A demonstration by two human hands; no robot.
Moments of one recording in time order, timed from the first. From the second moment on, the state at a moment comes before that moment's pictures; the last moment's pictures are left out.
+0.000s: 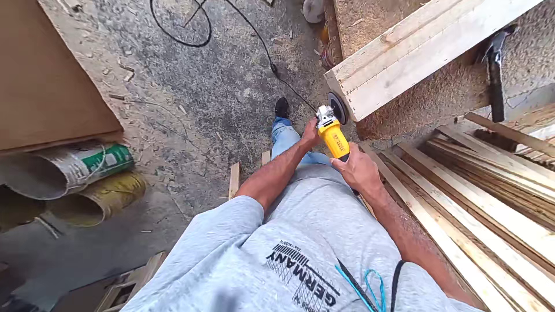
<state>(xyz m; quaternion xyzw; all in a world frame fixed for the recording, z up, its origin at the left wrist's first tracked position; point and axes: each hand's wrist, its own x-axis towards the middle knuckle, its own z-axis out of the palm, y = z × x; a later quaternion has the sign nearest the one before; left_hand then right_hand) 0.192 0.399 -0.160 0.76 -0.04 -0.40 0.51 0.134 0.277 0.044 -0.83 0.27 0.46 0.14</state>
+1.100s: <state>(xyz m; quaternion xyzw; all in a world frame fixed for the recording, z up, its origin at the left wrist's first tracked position) 0.141 0.379 -0.152 0.72 -0.10 -0.41 0.55 0.085 0.275 0.067 -0.82 0.30 0.48 0.09</state>
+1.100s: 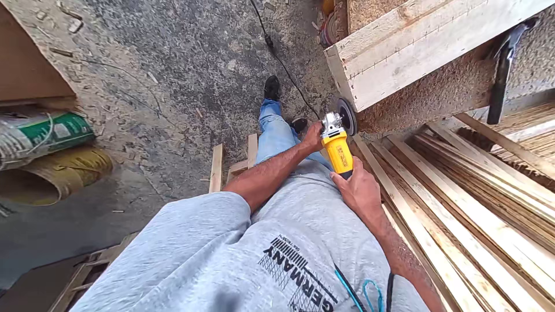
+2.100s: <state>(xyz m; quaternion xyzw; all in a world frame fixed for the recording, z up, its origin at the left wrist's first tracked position) 0.149 0.384 -0.150 0.69 -0.10 -0.44 0.56 0.096 0.282 0.074 -0.81 0.31 0.48 0.08</state>
